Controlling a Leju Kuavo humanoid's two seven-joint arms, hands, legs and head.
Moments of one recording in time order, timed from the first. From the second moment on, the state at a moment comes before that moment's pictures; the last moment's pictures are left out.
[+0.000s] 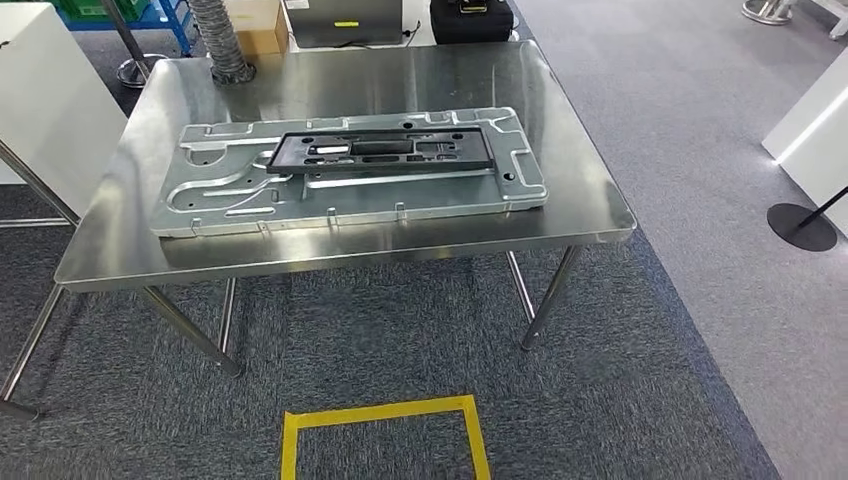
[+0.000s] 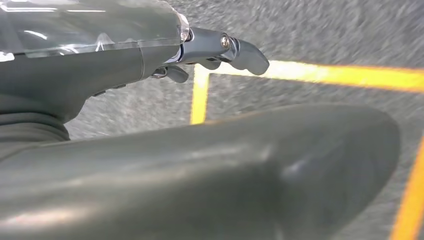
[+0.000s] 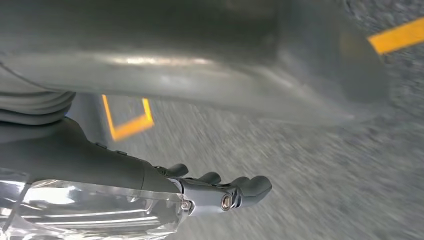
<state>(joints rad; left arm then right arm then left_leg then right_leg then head) -0.09 -0.11 1.25 -0.22 -1.01 -0.02 -0.30 -0.04 0.02 -0.90 -0.22 0.77 -0.27 -0.03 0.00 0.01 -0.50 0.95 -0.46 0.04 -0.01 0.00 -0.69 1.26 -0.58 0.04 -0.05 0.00</state>
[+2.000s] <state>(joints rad) -0.08 -0.06 1.20 -0.22 -1.04 -0.03 -0.27 -0.06 0.12 -0.94 -0.20 0.82 -0.06 0.02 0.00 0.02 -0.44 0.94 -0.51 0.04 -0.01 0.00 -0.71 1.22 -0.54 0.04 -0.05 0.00</state>
